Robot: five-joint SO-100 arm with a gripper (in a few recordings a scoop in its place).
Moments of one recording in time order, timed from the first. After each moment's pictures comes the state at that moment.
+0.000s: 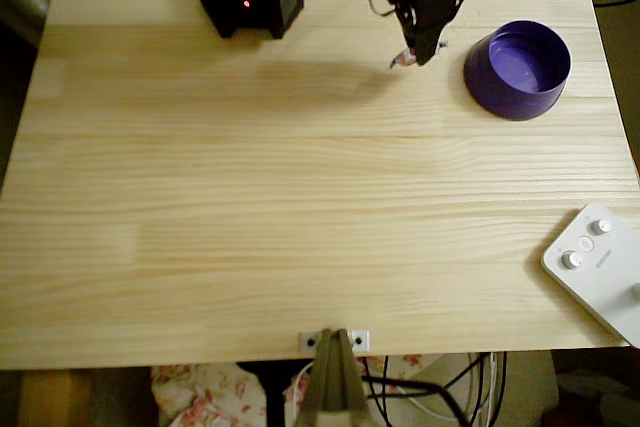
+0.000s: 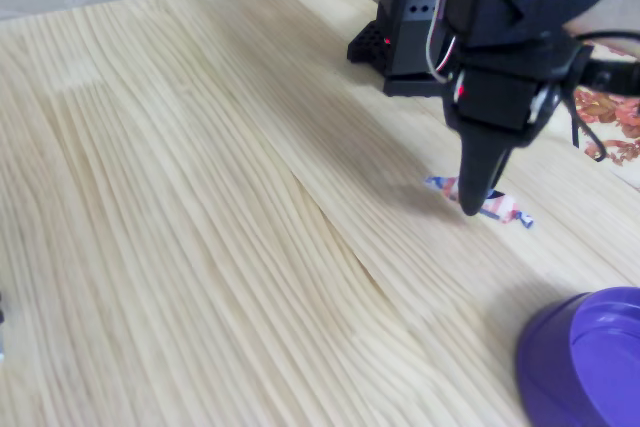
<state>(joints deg) -64.2 116.7 129.7 54.8 -35.4</state>
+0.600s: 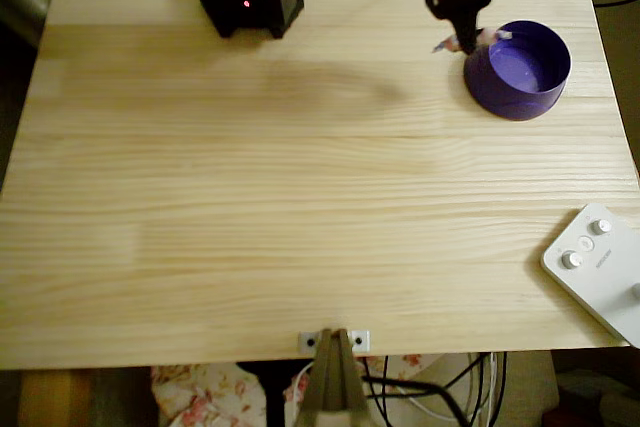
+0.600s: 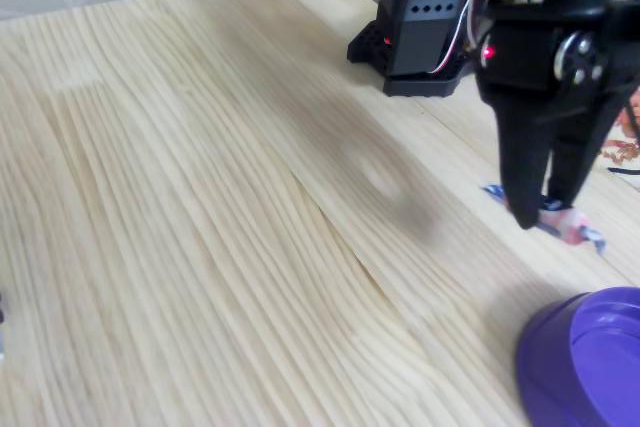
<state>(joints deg) -65.7 114.7 120.6 48.6 -12.5</state>
